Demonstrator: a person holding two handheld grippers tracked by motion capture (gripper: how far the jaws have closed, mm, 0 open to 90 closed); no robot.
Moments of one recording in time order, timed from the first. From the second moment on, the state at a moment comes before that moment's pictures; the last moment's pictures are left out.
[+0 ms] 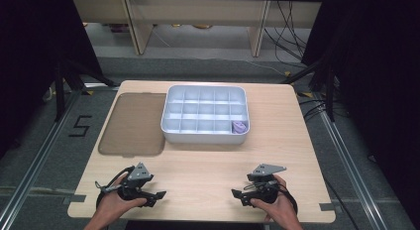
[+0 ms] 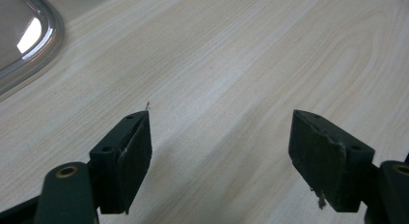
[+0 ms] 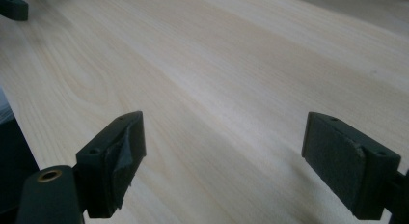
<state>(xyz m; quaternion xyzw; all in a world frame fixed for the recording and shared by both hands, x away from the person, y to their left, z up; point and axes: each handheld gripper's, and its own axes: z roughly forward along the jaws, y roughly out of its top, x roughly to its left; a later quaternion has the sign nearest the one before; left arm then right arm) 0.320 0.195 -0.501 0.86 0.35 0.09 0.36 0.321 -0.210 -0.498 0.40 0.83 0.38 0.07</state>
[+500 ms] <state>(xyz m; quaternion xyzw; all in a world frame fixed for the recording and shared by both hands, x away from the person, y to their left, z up) 0.321 0.195 -0.501 0.86 0.34 0.10 0.36 0.315 -0.213 -0.504 0.39 0.84 0.38 0.07</state>
